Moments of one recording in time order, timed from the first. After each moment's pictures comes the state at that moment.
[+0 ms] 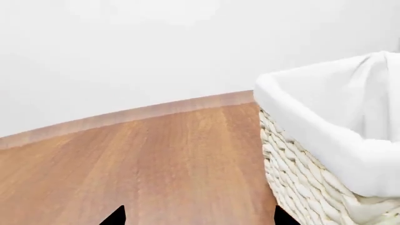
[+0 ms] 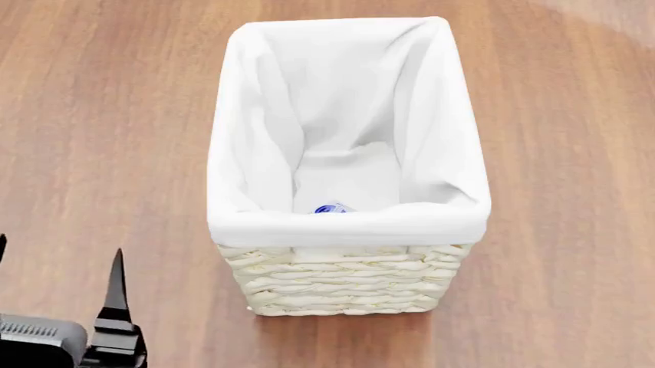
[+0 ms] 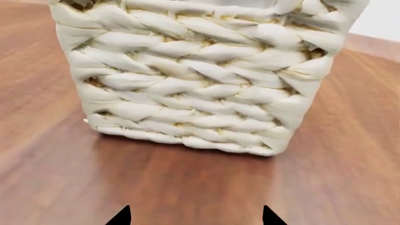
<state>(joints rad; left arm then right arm) -0.27 -0.63 0.53 0.53 -0.45 -0.31 -0.67 0.10 0.29 -0.59 0.26 0.18 -0.30 0.38</state>
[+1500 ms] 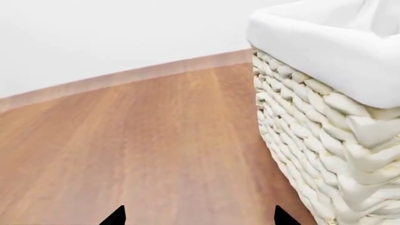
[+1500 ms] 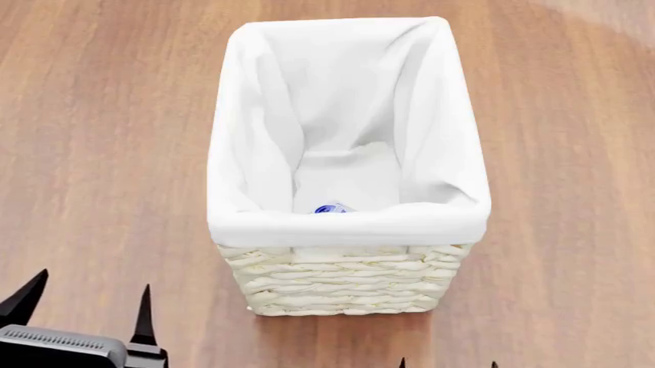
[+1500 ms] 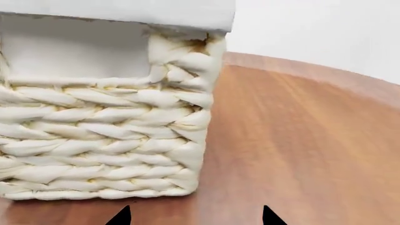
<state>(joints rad) -0.26 -0.56 0.58 0.29 -0.42 -0.20 -0.60 0.05 0.38 -0.48 0.10 0.27 -0.32 0.47</state>
